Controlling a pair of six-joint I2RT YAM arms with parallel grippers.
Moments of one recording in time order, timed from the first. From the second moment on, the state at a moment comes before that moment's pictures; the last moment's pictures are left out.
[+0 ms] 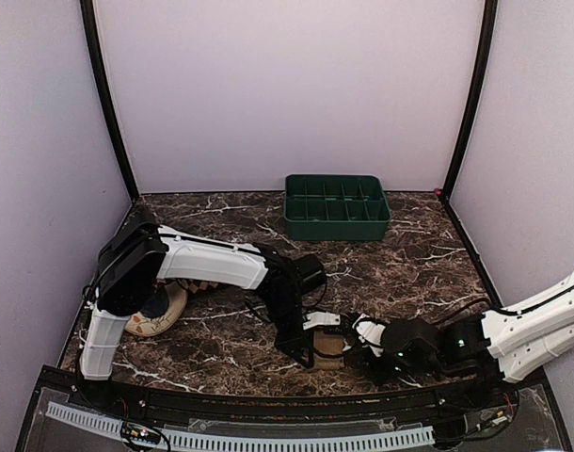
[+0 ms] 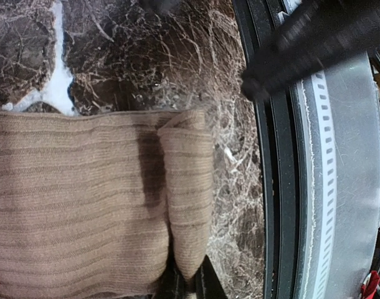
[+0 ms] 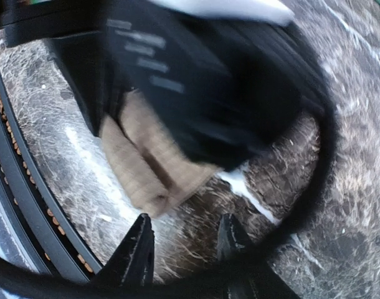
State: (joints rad) left arm -1.06 2.20 1.59 -0.83 0.67 0.46; right arm 1.37 1.13 0.38 -0.04 0.34 0.39
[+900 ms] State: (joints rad) left arm -1.04 2.26 1.65 -0.90 0.75 0.46; right arm 1.57 1.52 0.68 -0.18 0.56 0.18
